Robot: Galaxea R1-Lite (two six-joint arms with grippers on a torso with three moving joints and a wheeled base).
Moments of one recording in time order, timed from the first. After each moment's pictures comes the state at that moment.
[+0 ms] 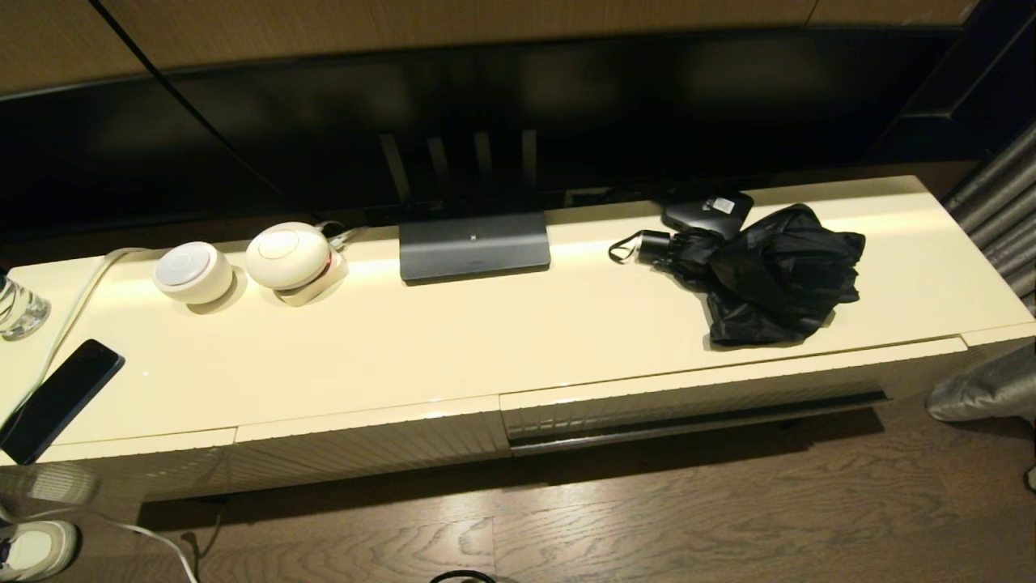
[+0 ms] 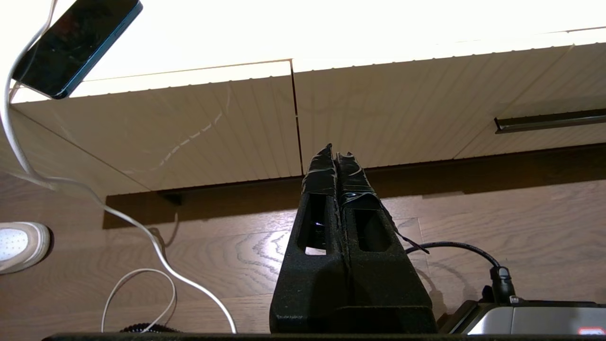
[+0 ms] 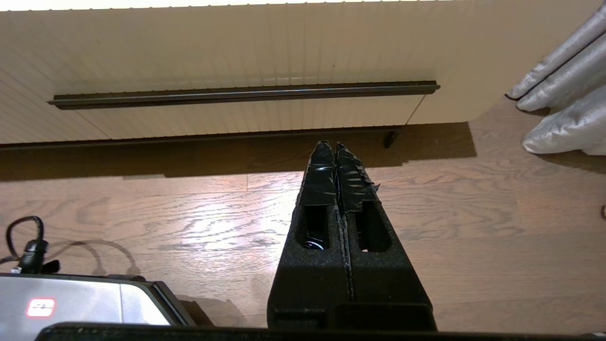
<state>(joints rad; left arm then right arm) 0.01 0.00 0.00 0.00 0.00 0.00 0.00 0.00 0.00 -0.01 0.00 0.00</state>
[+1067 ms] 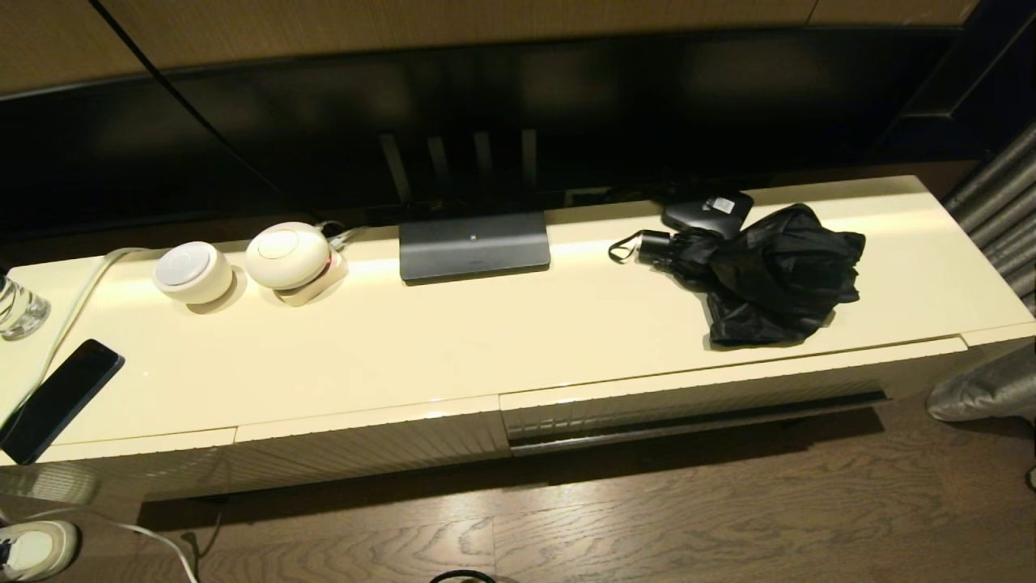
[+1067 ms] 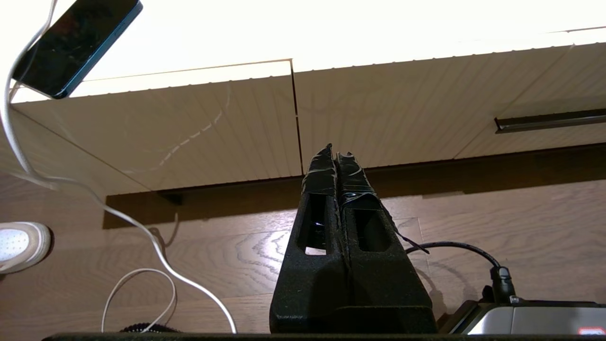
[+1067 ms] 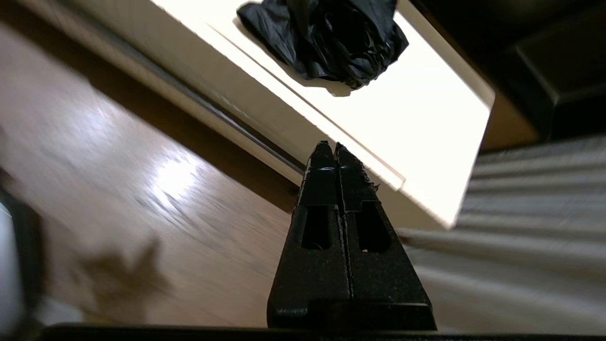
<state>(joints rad) 0.01 0.00 0.00 0.00 0.00 0.00 0.01 0.56 -0.75 0.30 0.16 -0.70</state>
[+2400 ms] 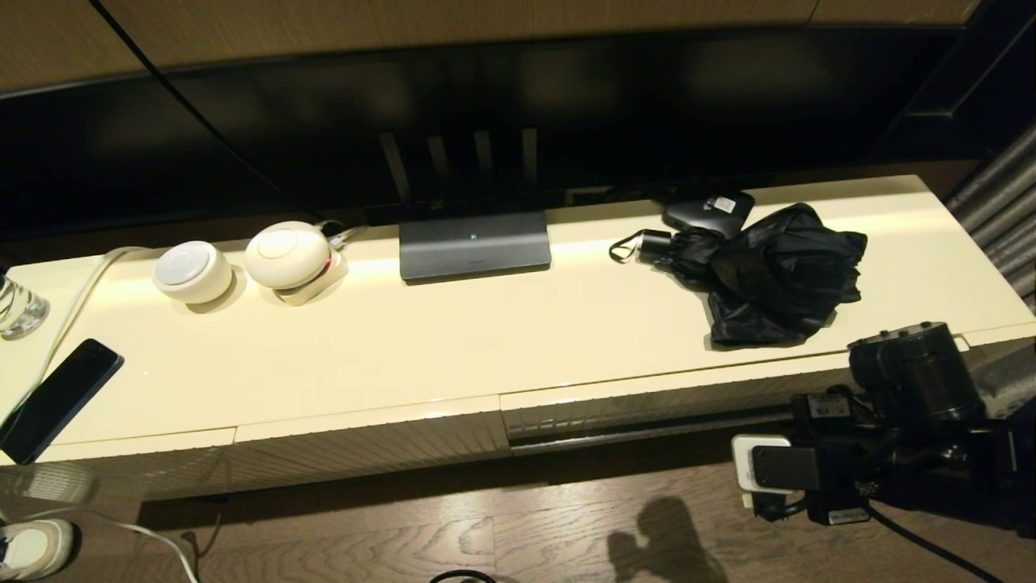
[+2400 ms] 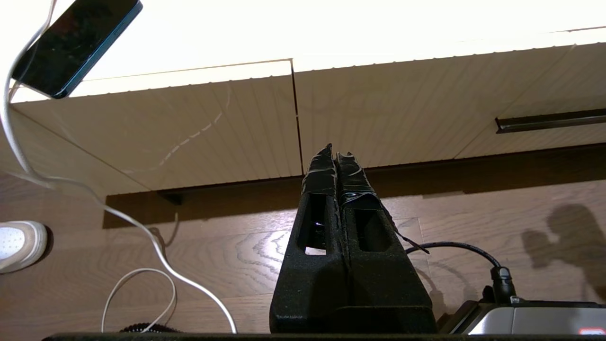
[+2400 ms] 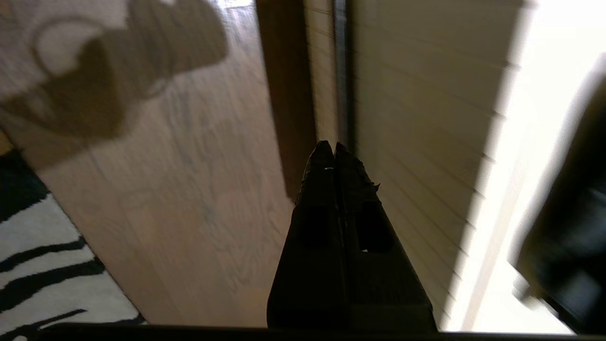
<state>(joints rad) 0.01 0.00 0.00 0.00 0.00 0.00 0.38 1.60 -0.67 -0.21 -0.13 -1.27</state>
